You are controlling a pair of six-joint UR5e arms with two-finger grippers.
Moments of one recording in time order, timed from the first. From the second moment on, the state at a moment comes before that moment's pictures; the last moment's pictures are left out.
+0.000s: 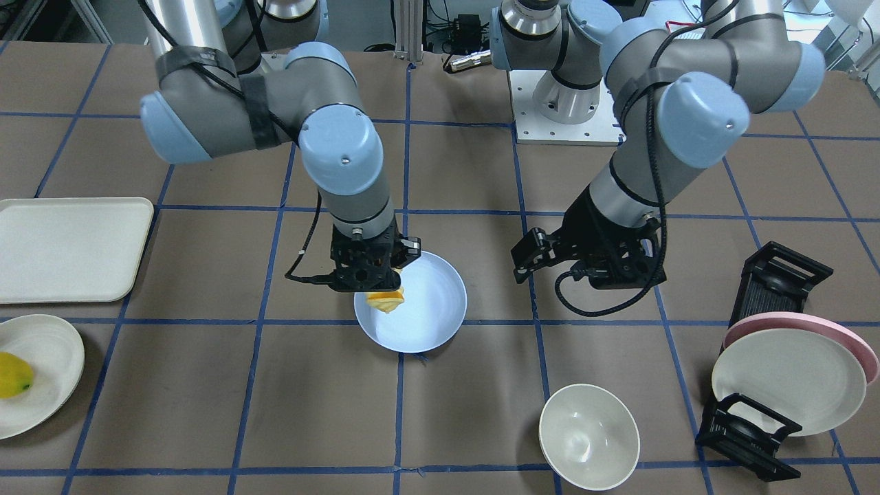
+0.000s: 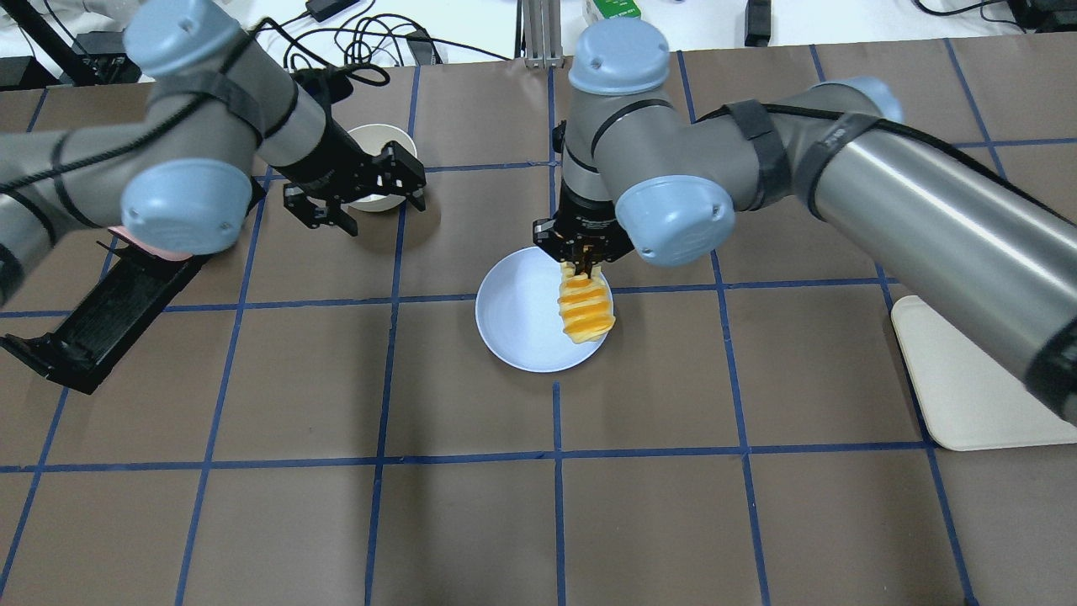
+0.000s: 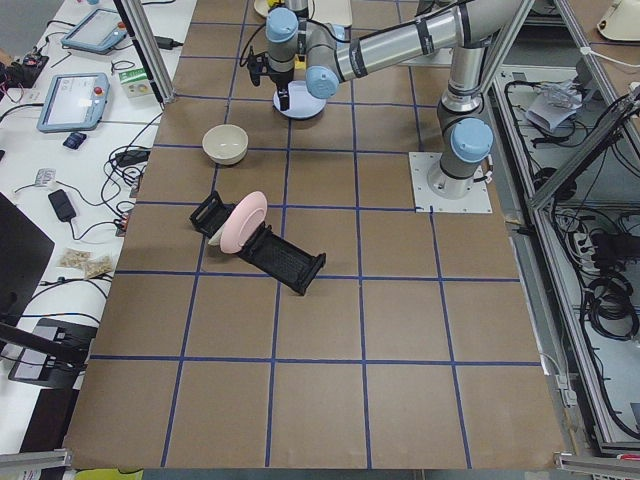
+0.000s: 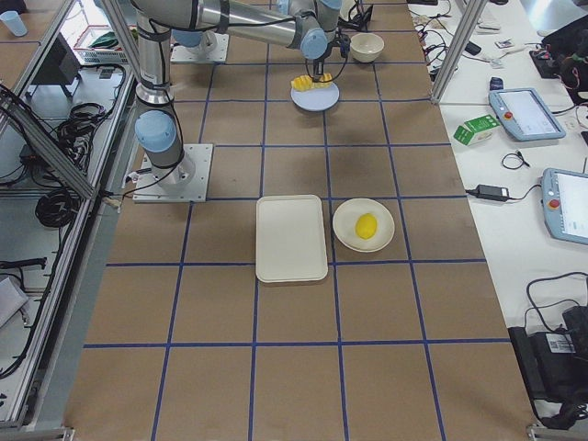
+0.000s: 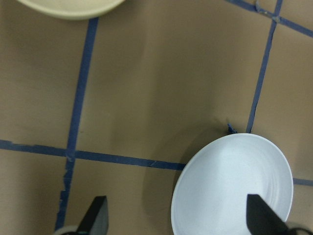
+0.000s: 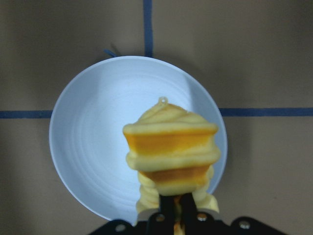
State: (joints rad) left arm -1.52 -1.74 -1.67 -1.29 1.35 -0.11; right arm 1.92 -1.18 1.61 -1.98 -1.47 0.36
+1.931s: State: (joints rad) left arm -1.56 -1.57 -1.54 -1.52 1.63 0.04; right arm 1.85 -1.21 1.59 -1.99 -1.53 0.42
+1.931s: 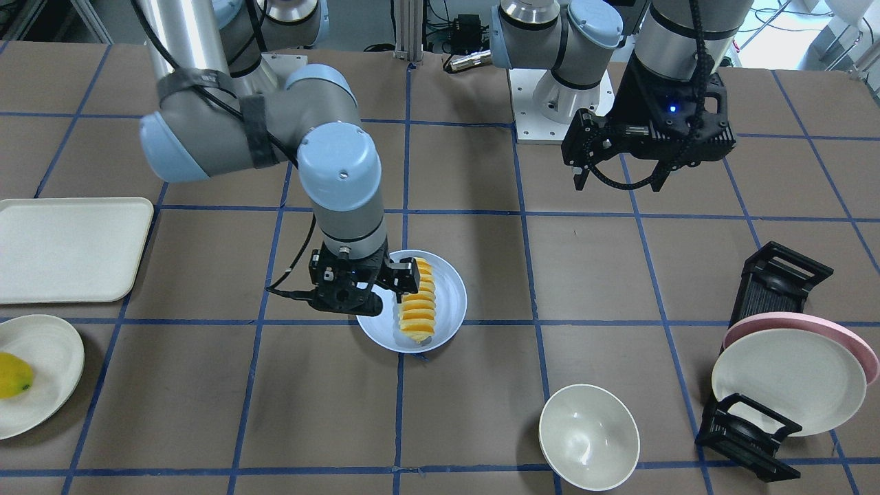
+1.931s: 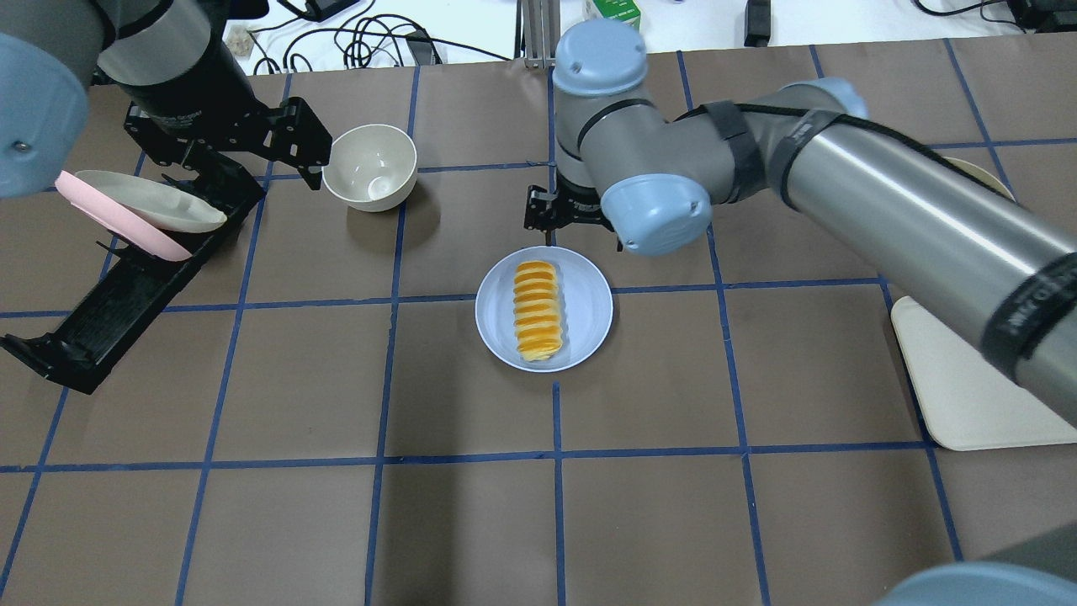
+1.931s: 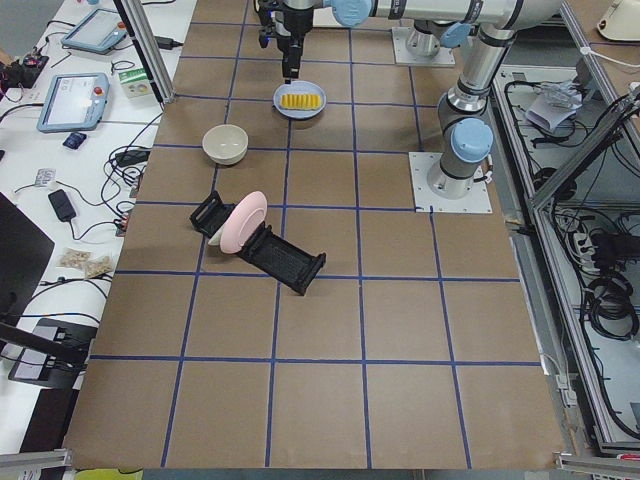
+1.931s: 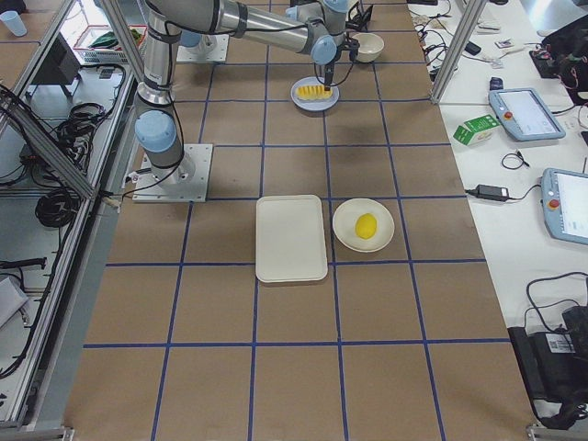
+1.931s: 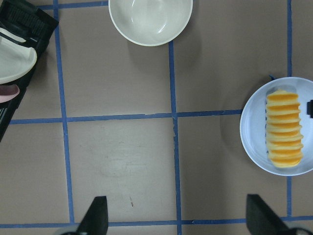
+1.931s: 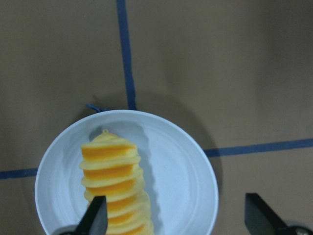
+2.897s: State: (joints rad) left arm -1.55 -1.57 -1.53 -1.52 1.64 0.04; right arm 1.58 -1.67 1.59 -1.43 -1.54 0.07
